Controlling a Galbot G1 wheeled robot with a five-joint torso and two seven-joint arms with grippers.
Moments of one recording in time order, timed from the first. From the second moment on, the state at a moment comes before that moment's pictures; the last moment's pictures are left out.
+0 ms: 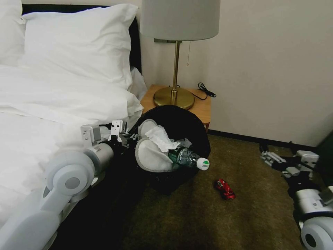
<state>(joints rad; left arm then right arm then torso) 0.92 -0.86 -0.28 -2.30 -1.33 0.74 -0.57 -1.62 1.14 0.87 2.20 0.60 -0.23 0.00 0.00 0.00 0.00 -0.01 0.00</state>
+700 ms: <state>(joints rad) 0.89 -0.84 -0.27 -2.30 -1.35 0.74 -0.55 -1.36 0.98 0.66 1.56 0.55 -0.29 -0.34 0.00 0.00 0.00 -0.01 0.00</state>
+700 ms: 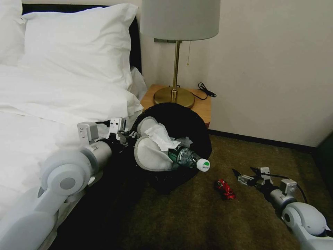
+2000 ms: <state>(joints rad) 0.89 -0.85 -0.26 -2.29 -1.34 0.74 -0.53 -1.03 1.22 0.56 0.97 0.23 -0.15 -0.44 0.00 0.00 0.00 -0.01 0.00</state>
